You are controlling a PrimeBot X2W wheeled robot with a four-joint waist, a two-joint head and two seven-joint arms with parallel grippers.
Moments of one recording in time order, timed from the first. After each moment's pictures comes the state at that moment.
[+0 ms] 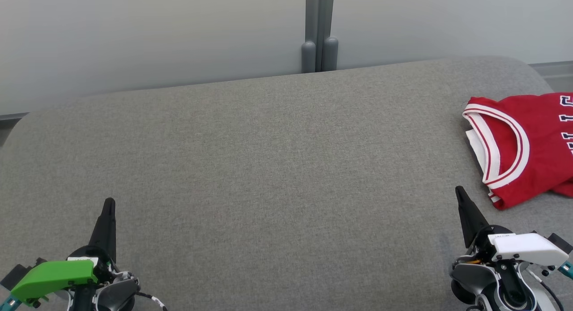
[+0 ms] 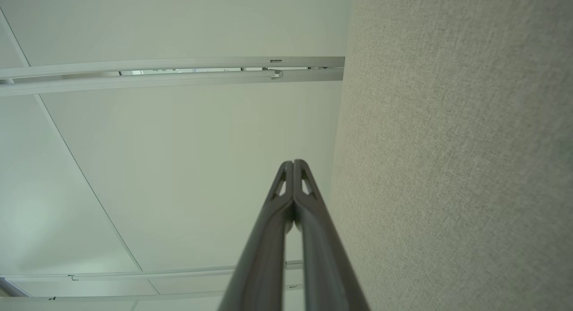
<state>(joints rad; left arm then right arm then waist) -0.09 0.06 0.16 0.23 -1.62 -0.13 0.16 -0.08 -0.05 -0.05 0.22 1.62 0.13 0.06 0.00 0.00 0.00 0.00</state>
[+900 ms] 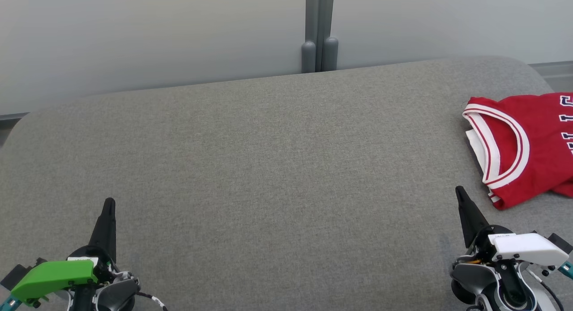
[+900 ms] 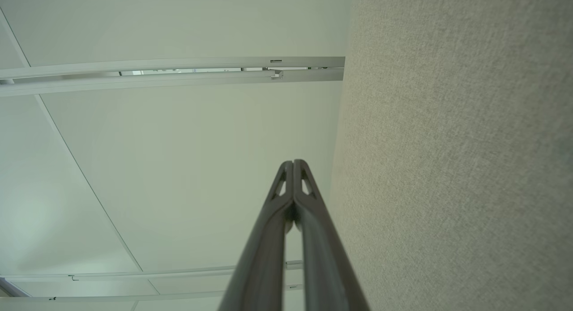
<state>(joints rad) -0.09 0.05 0.16 0.23 -1.62 -0.13 0.16 -0.08 -0.05 -0.05 0.22 1.62 0.13 0.06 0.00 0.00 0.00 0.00</state>
